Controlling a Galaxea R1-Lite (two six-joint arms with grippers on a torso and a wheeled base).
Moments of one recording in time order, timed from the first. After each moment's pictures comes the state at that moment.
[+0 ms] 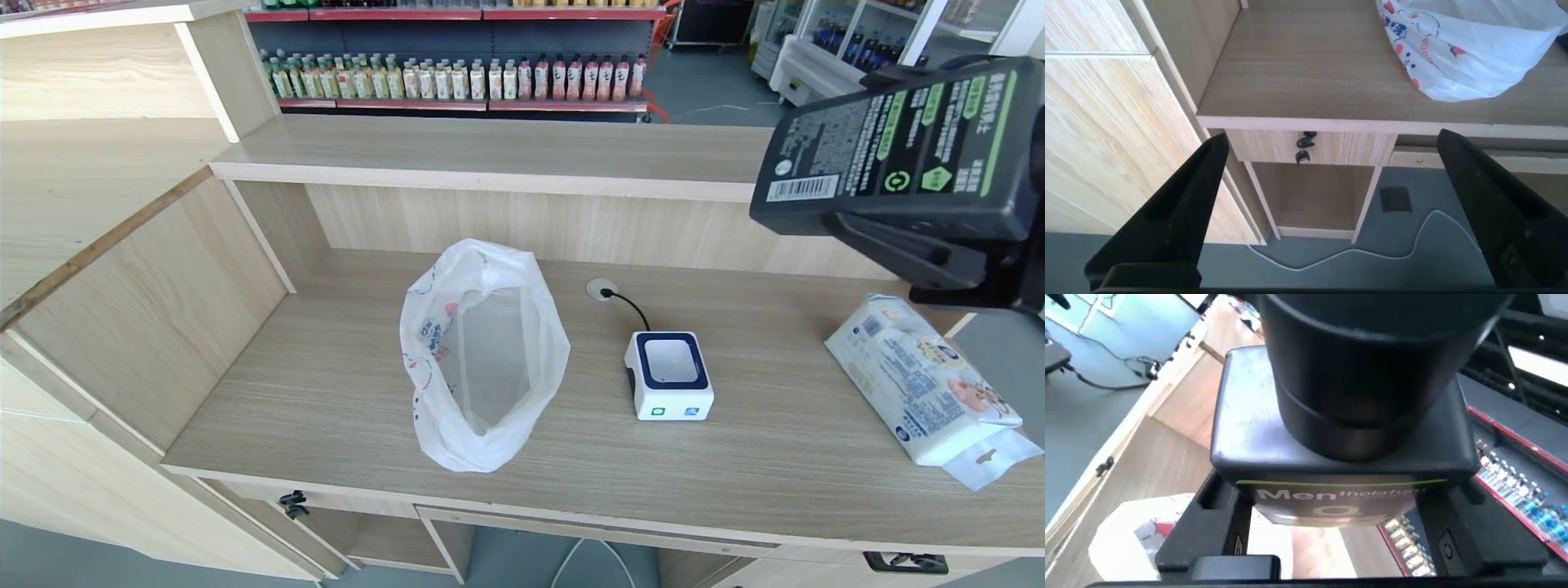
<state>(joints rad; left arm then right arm) -0.01 0.00 0.00 -0.01 -0.04 0.05 0.23 1.50 -0.75 -1.53 1.17 -0.41</state>
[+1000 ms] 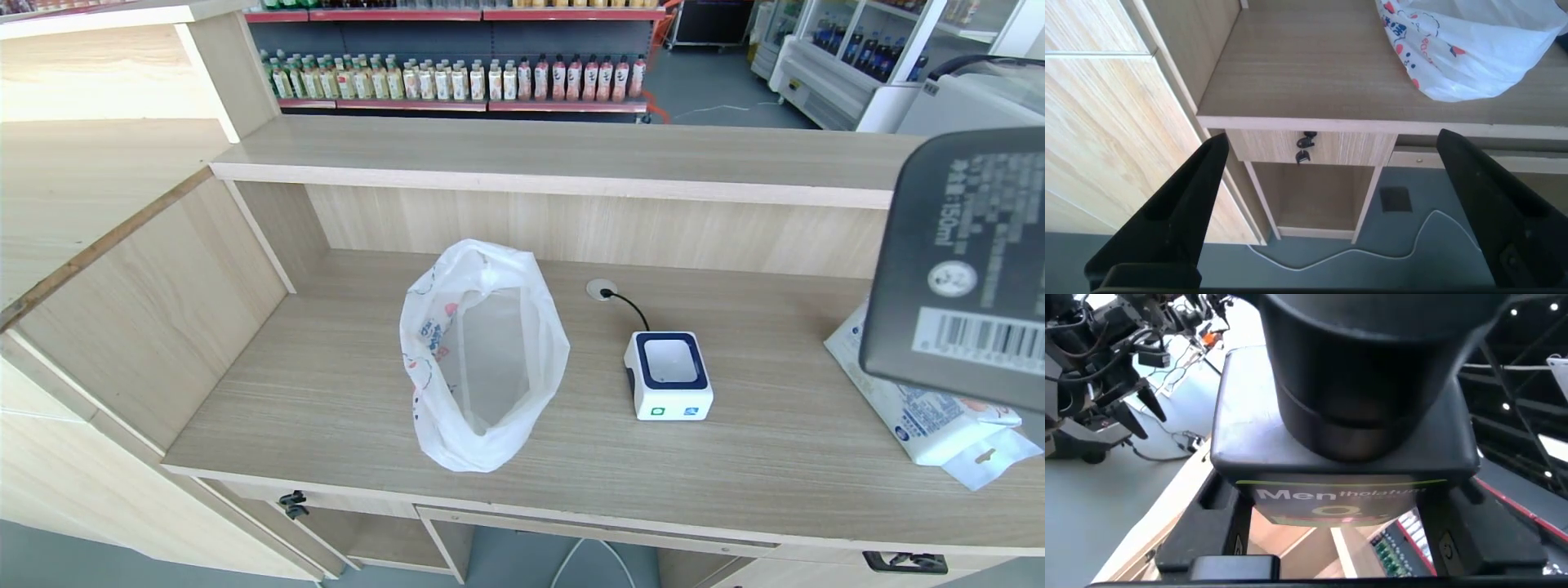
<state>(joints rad) -0.01 0.00 0.00 -0.01 -0.04 0.05 0.54 1.31 -0.58 -1.53 1.14 -0.48</state>
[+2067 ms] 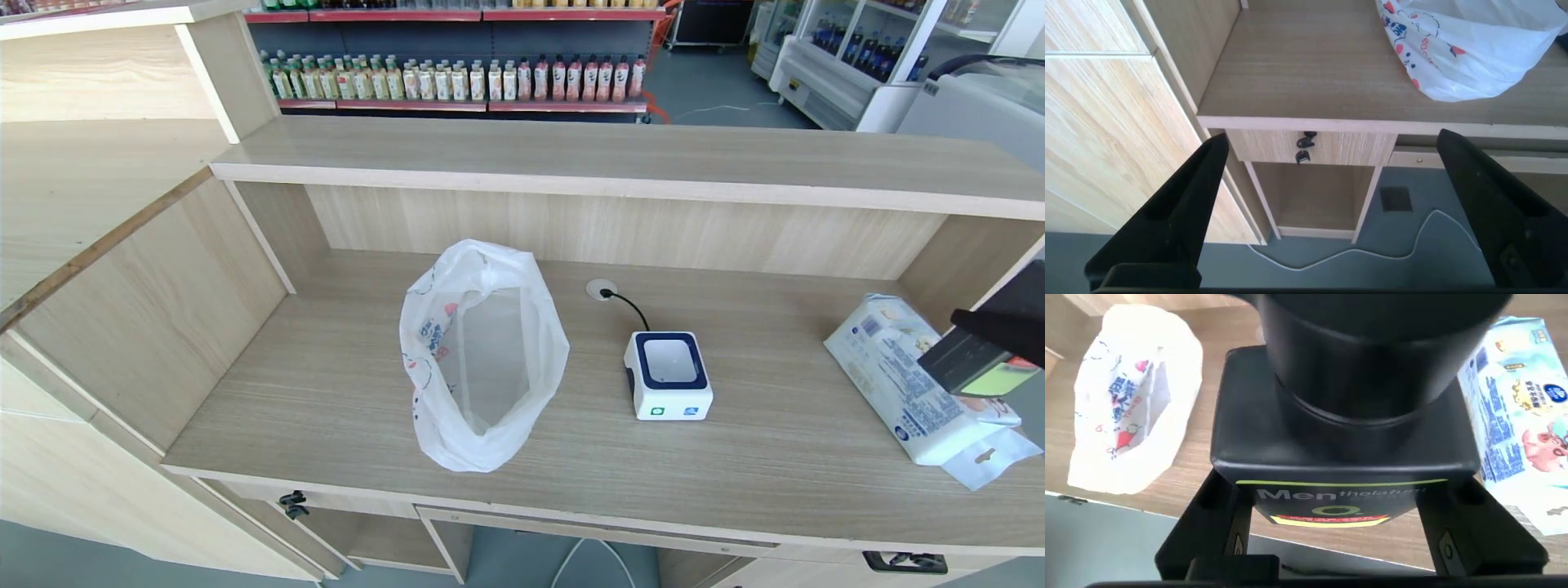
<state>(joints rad) -0.01 0.00 0.00 -0.01 -0.04 0.05 -0.06 1.02 -0.67 -0.16 0.23 0.09</state>
